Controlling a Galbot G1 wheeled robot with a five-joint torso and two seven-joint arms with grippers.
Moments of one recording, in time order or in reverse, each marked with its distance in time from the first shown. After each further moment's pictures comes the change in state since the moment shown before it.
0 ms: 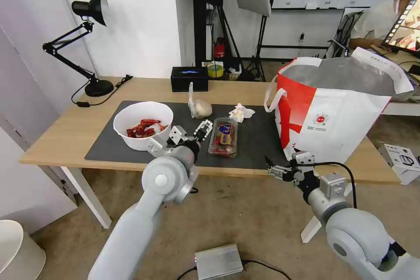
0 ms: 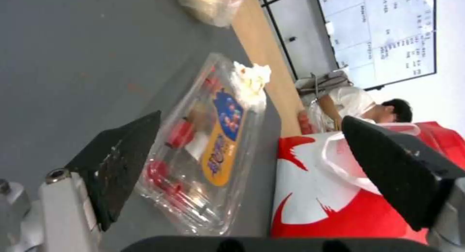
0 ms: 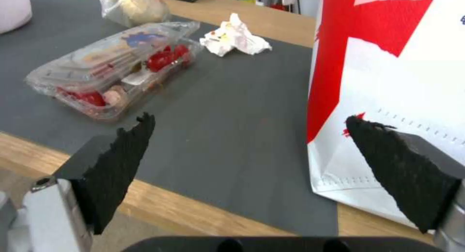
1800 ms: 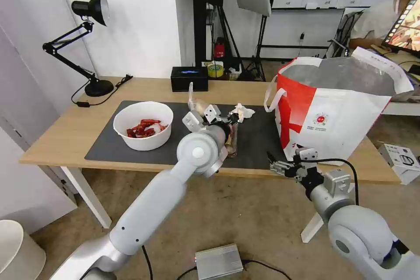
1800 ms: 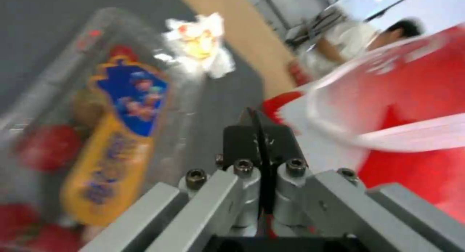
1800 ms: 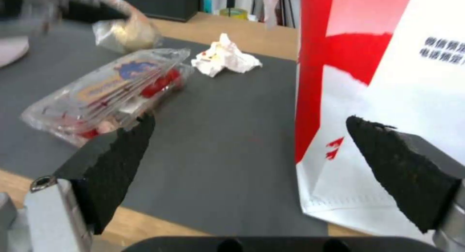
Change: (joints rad) left arm -0.303 -0.001 0.252 0.273 -0.015 0.046 0.082; right arm 0.021 0.002 0.026 0.003 0.059 0.018 0.018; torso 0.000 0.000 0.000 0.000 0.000
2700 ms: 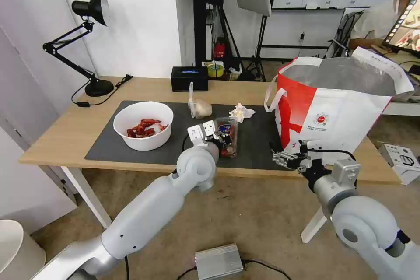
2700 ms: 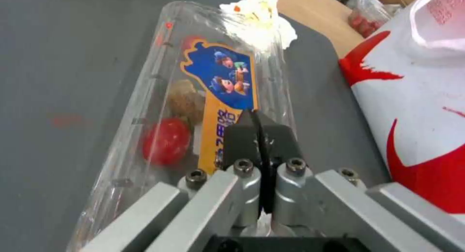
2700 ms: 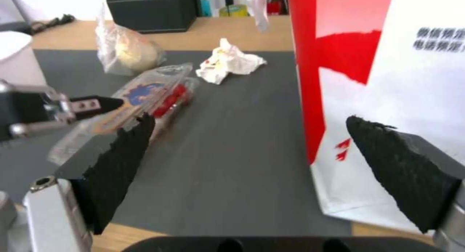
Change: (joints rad) left arm 0.006 0.096 0.115 0.022 0.229 0.144 0.031; right arm 0.058 -0.019 0.017 0.008 0.273 -0.006 0.090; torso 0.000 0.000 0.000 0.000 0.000
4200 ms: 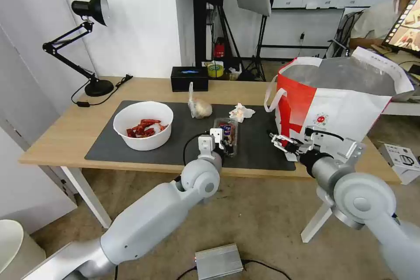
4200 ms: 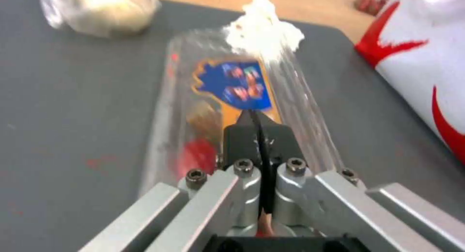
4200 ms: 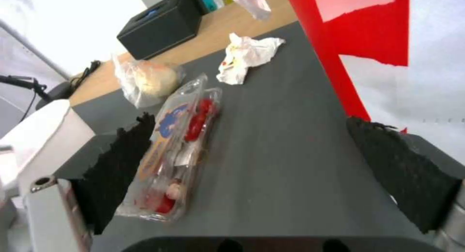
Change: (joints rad) left arm -0.007 0.047 0.076 0.001 0.245 0.041 0.063; right arm 0.162 0.021 -0.015 -0.068 0.450 0.012 0.138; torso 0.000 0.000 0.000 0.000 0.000
